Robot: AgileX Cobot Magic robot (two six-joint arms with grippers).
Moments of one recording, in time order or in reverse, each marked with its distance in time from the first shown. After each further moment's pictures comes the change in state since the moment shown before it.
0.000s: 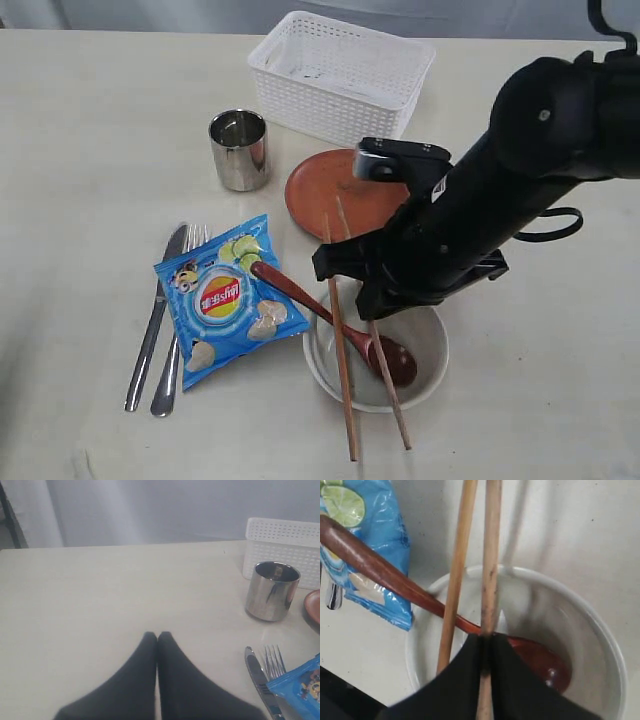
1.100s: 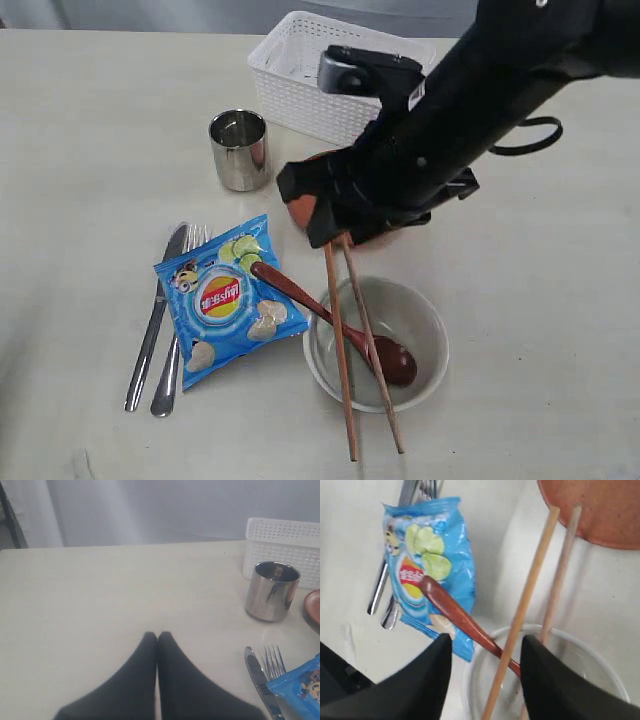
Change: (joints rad) left arm 0.000 0.000 0.000 0.000 0.000 0.000; right arm 0.002 0.001 -0.233 -0.046 0.128 -0.013
